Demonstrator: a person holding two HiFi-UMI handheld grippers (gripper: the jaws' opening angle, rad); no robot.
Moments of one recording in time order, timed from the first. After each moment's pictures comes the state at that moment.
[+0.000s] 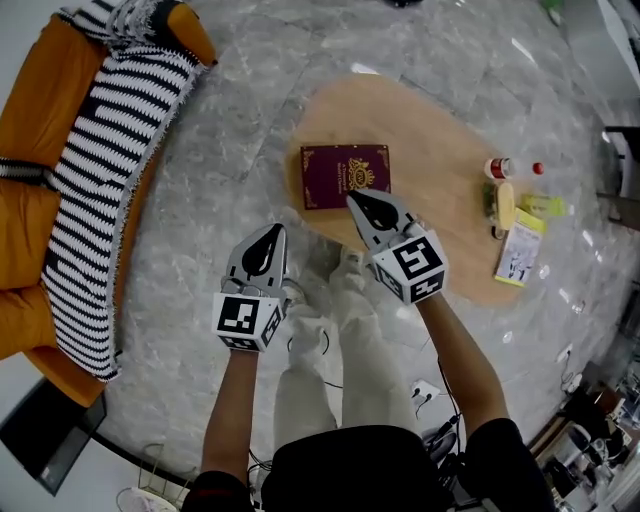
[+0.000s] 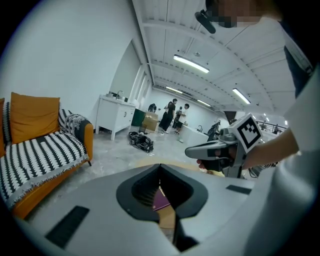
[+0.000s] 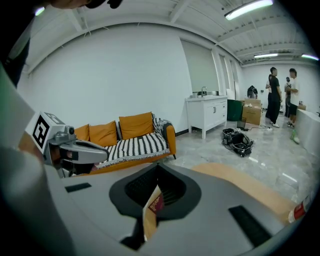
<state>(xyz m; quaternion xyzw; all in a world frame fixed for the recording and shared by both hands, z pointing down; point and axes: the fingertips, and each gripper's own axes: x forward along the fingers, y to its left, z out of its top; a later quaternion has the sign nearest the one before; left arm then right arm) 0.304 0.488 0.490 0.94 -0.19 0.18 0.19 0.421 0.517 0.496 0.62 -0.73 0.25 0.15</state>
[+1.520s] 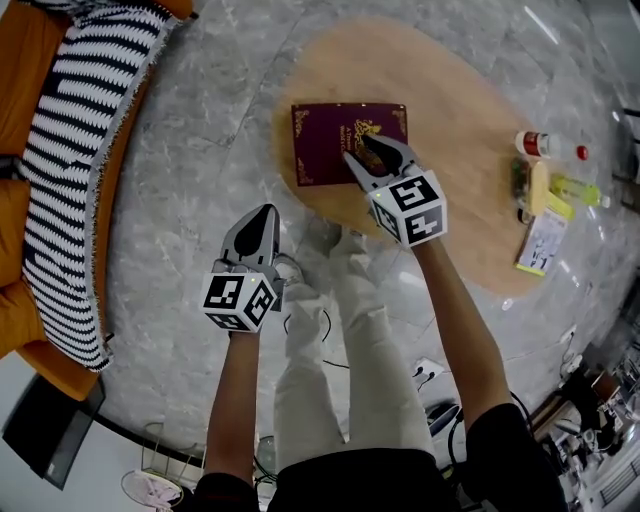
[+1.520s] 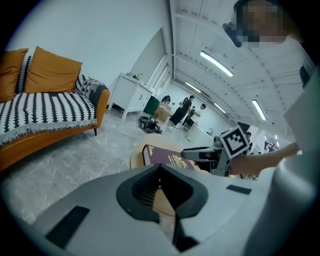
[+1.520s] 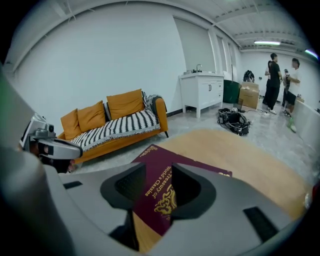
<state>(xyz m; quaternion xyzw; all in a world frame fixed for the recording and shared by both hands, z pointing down) 0.296 0.495 0.638 0.90 -0.23 0.20 0.32 0.464 0.503 0.669 0.61 -0.69 0.32 0.21</state>
